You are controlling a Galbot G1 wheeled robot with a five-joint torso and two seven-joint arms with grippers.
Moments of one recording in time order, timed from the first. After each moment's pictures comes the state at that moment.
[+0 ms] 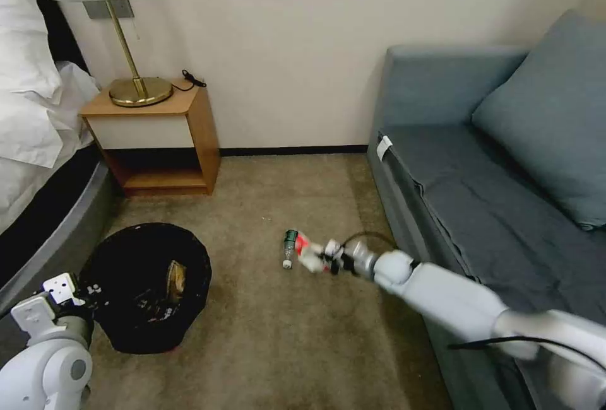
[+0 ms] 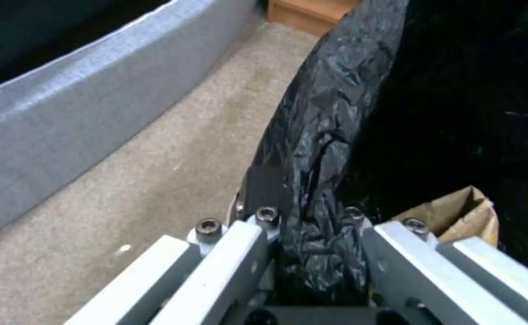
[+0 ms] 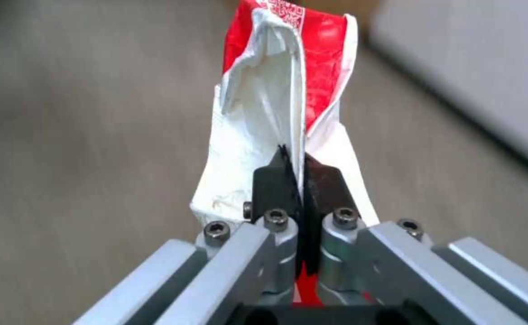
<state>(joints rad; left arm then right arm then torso) 1.49 -1.33 -0.94 -2.13 -0.64 0.68 -0.42 -0.28 0.98 -0.71 1.34 0.66 -0.06 -0.17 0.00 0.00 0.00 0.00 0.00</state>
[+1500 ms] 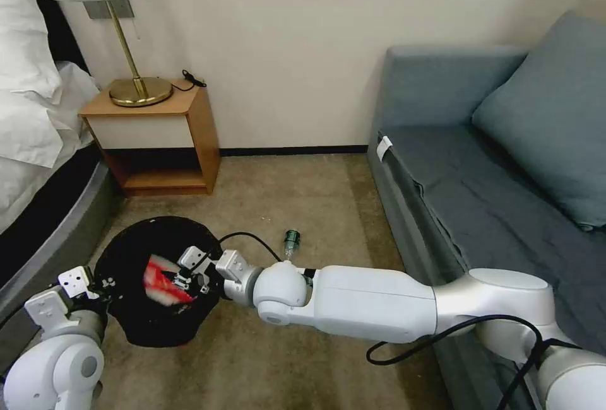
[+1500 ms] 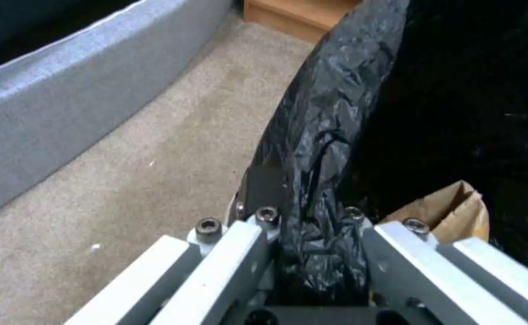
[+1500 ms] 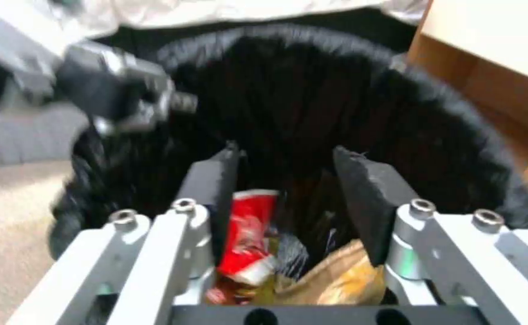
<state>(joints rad) 1.48 -1.35 -0.91 -2.17 -0.64 0.70 -0.42 -0.16 1.30 -1.01 1.65 0.91 -0.17 0.21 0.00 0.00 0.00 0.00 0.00</state>
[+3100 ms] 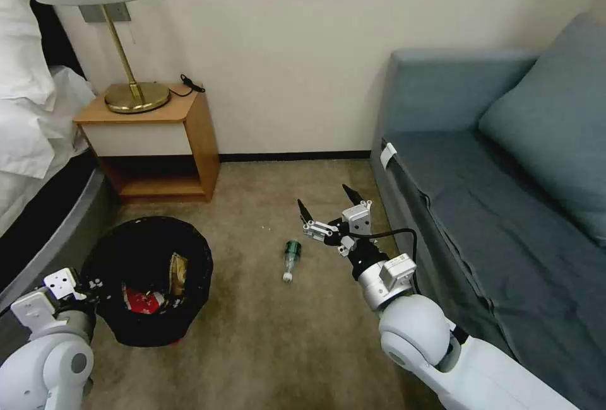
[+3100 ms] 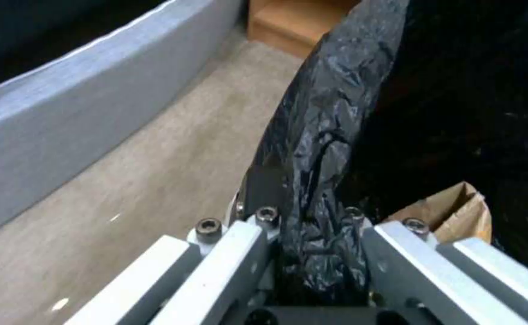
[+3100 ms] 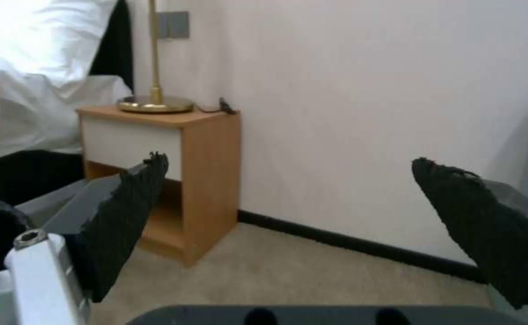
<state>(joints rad) 1.46 -1.35 -0.95 -2.13 -0.65 0.68 -0.42 -0.97 0.94 -0.18 2.12 0.44 -0.06 0.41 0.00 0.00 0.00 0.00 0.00</state>
